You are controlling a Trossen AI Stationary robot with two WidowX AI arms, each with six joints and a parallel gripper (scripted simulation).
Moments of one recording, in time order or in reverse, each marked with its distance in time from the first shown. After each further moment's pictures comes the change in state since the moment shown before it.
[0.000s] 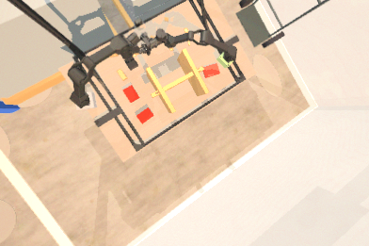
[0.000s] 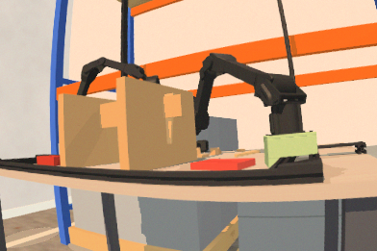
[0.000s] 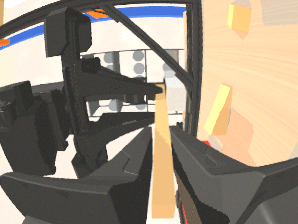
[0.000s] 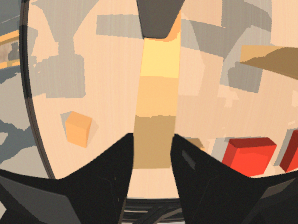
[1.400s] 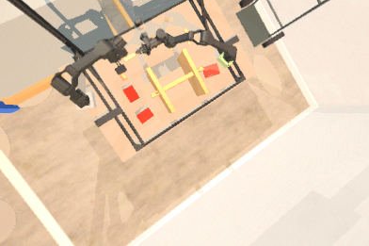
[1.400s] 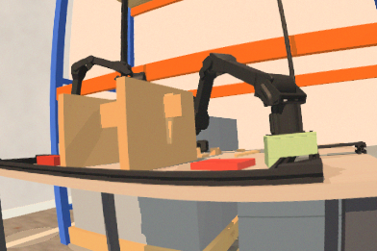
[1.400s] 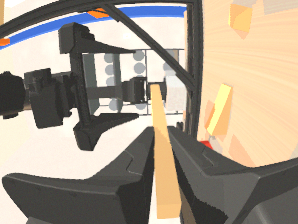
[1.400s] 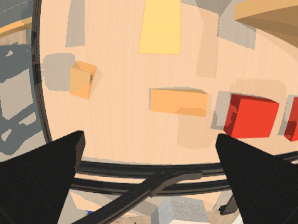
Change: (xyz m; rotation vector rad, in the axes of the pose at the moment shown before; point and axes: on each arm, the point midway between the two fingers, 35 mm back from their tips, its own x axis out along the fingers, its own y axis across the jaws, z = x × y) left arm 0.000 0.001 -0.001 -0.001 0.001 0.002; right arm -0.029 0.002 -0.072 -0.005 -0.004 0.001
